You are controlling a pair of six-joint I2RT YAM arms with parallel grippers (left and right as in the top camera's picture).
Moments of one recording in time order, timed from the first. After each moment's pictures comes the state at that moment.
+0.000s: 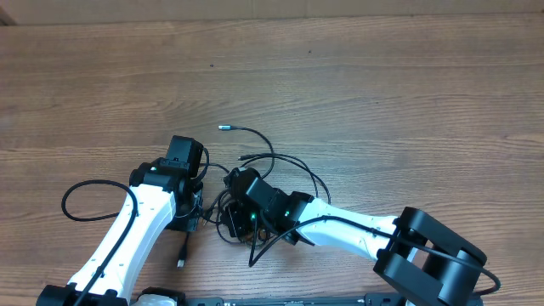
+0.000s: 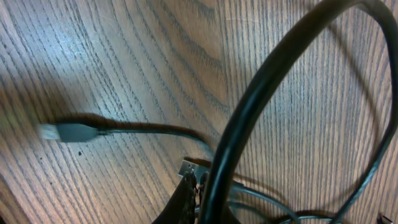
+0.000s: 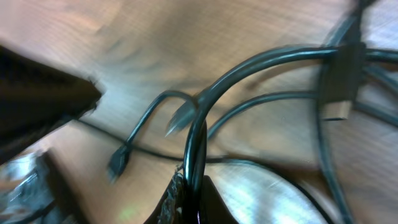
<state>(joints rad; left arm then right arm) -0.20 1.36 0.81 -0.98 -0.11 -1.62 1.01 1.81 0.96 -0.04 -0.28 0.72</state>
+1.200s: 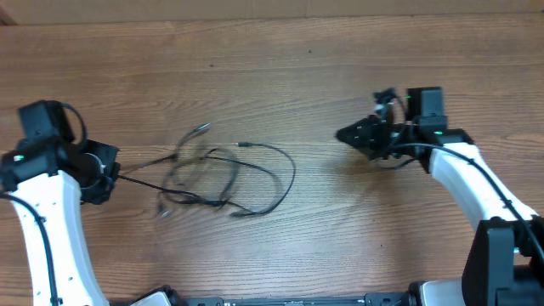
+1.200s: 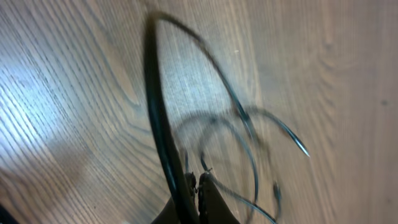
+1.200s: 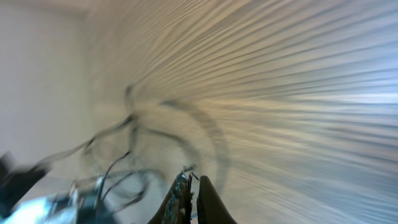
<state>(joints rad) 0.42 1.36 1.29 -1.21 0.10 -0.90 0.01 1.60 0.96 -0.40 -0.79 0.45</state>
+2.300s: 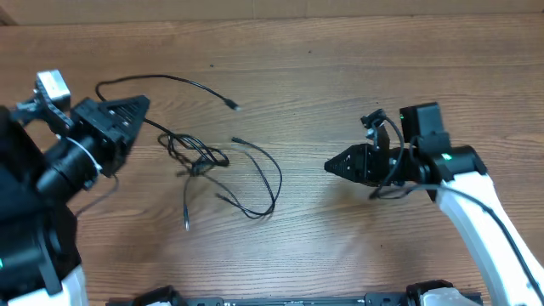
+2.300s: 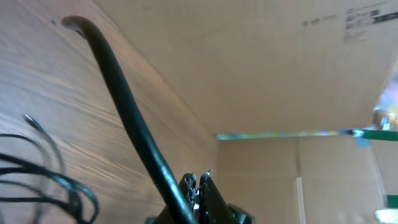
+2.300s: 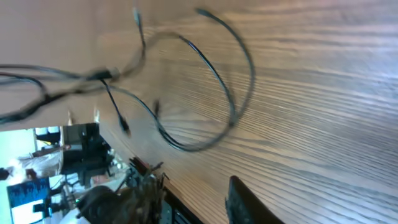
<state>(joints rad) 0.29 1.03 1.50 -0.92 0.75 -0.96 0.16 1.30 0.96 -0.77 -0.82 0.32</state>
